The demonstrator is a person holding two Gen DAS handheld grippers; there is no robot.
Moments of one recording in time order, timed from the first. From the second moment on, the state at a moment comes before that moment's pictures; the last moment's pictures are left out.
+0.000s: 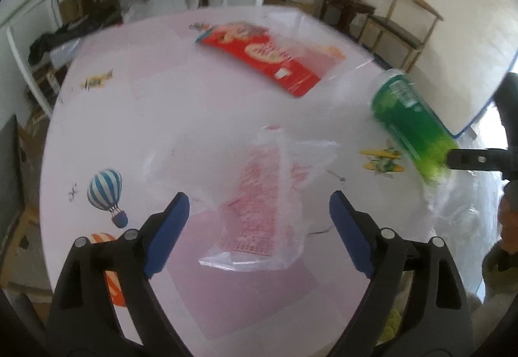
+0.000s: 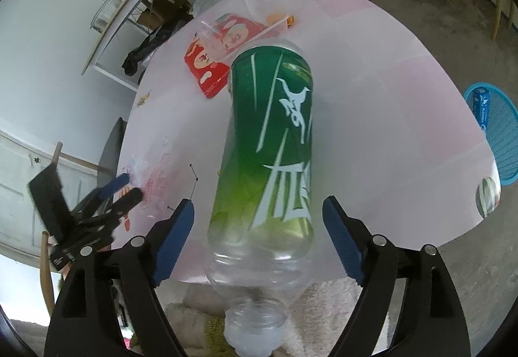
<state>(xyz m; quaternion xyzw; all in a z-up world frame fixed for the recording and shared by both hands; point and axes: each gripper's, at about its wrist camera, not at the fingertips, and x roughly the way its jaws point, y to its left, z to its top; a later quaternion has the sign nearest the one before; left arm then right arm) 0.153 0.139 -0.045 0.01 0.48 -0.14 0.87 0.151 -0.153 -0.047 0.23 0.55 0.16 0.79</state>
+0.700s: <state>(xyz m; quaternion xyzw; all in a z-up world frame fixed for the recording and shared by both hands) 0.172 0.106 -0.068 0.07 0.48 -0.13 0.86 0.169 -0.125 -0.058 0.18 0.56 0.15 0.80</state>
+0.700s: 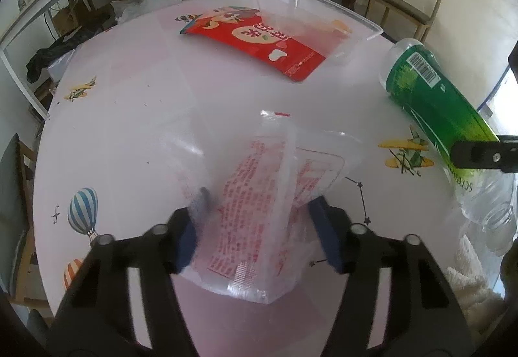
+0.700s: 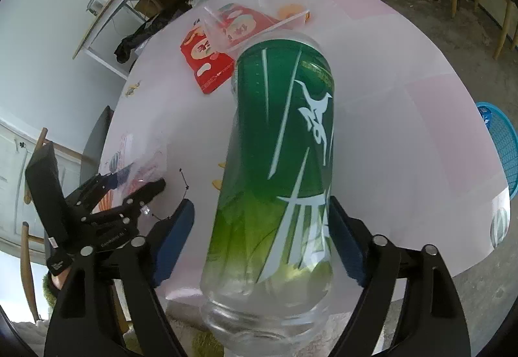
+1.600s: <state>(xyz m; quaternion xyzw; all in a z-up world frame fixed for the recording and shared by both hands) 0.187 0.014 0.020 0.01 0.42 -0.26 0.87 0.123 -0.239 -0.043 0.37 0.46 0.17 0.79</state>
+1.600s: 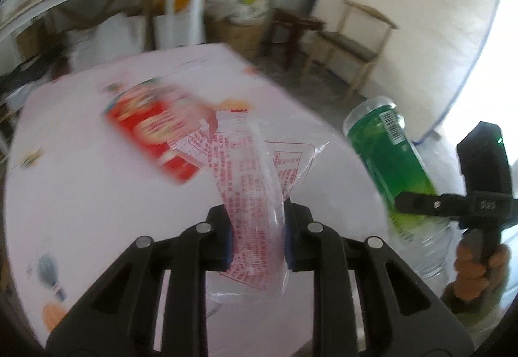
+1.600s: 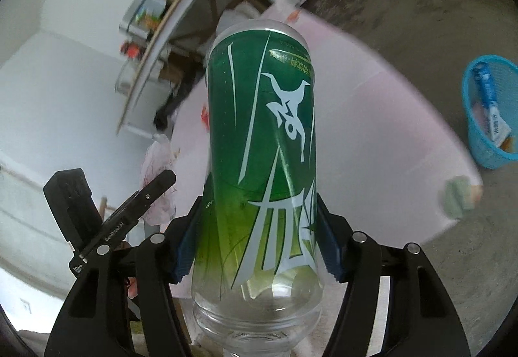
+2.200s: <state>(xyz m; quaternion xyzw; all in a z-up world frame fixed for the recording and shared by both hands) 0.280 -0.337 -0.096 0.06 0.64 -0.41 0.65 0.069 -0.484 -0.171 0.55 0.44 -0.04 0.71</state>
